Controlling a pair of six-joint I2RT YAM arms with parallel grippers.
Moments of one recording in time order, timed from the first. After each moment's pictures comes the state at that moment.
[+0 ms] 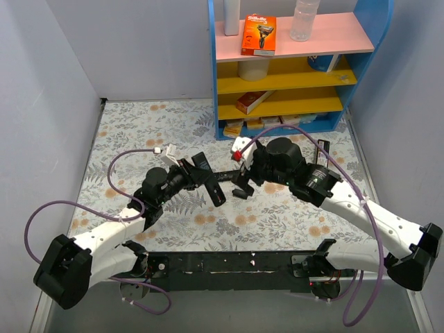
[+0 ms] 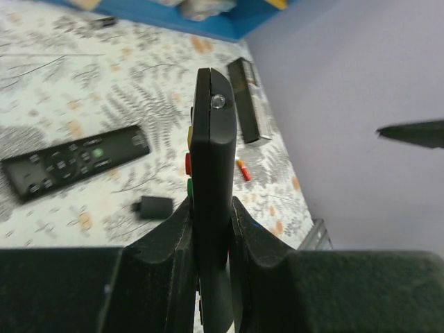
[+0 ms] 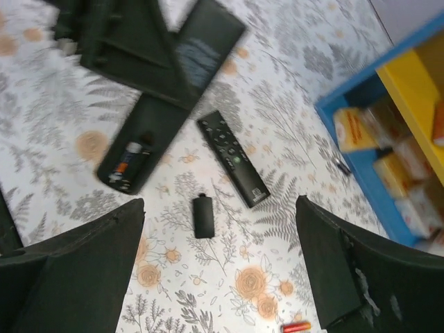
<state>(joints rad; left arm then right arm) -0.57 1.05 0.42 0.54 0.21 -0.87 0.93 1.10 1.10 -0.47 -0.14 -0.38</state>
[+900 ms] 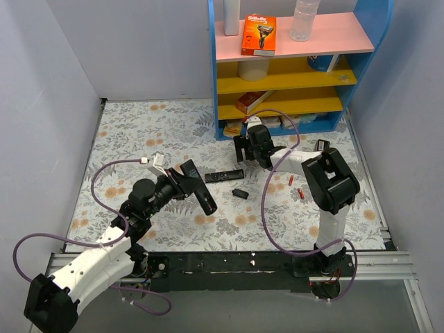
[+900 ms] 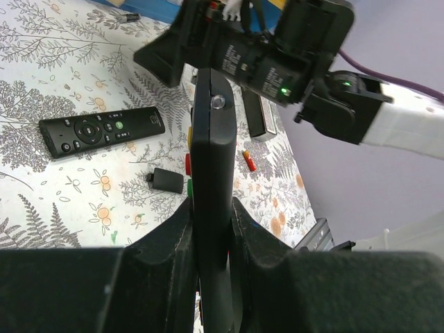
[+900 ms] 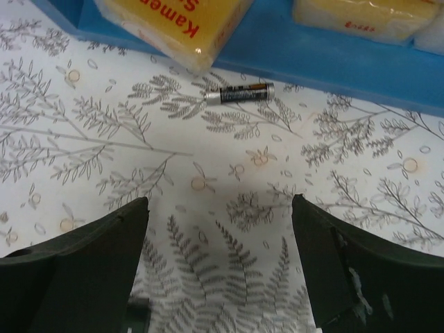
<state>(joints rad) -0.56 0.72 0.34 0.24 0.12 -0.87 0.56 1.89 1.11 0.14 0.15 0.14</state>
